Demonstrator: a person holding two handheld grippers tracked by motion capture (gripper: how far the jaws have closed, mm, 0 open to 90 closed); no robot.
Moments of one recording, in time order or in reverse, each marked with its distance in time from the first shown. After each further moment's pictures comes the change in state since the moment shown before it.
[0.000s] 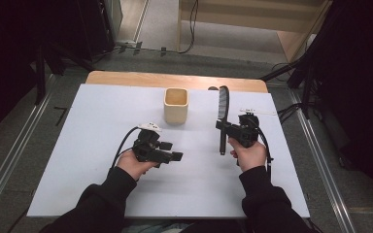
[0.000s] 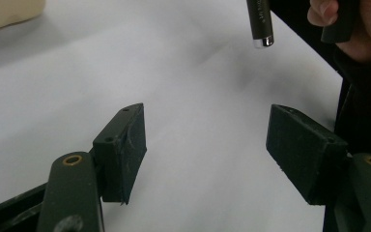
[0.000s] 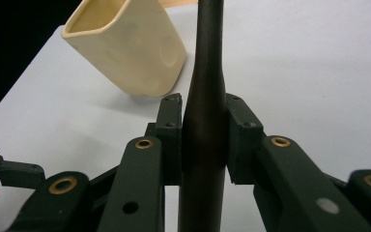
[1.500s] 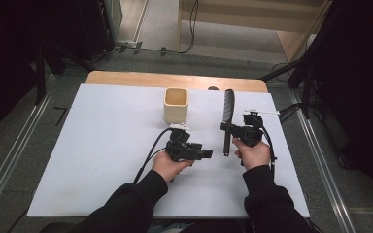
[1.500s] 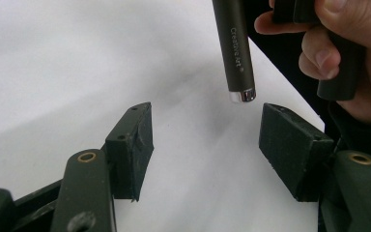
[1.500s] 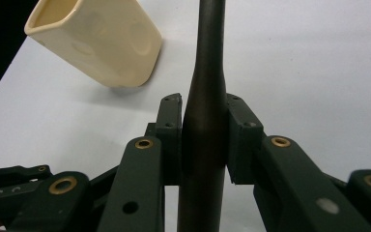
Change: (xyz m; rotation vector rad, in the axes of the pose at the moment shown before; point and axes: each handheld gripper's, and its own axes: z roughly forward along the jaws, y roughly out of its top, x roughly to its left) left arm -0.026 0.023 0.082 -0.057 -0.092 -0.105; right arm -0.019 0.001 0.000 0.060 -0.031 0.075
